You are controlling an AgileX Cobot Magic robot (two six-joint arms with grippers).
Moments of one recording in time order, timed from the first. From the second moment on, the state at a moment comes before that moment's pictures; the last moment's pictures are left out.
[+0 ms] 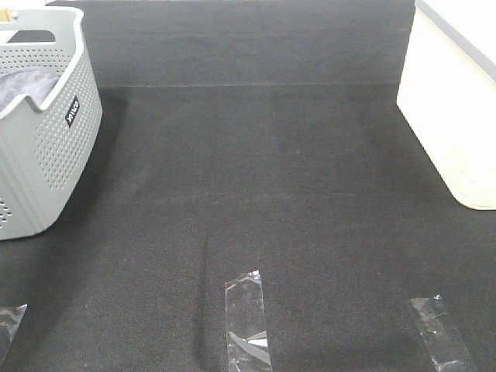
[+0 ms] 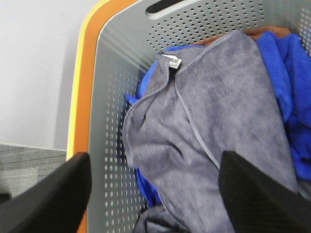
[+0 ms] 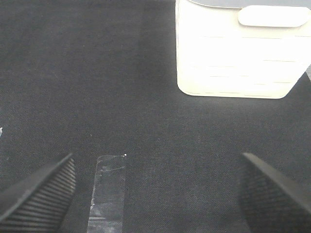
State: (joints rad) left arm -0.08 1.75 -1.55 0.58 0.82 -0.18; right arm 0.03 -0.01 -0.50 0.07 1.07 -0.07
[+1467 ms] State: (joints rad) left arm 0.07 2.34 -2.02 0.54 0.73 -0.16; right arm 0.03 -0.01 -0.50 0.07 1.07 -0.07
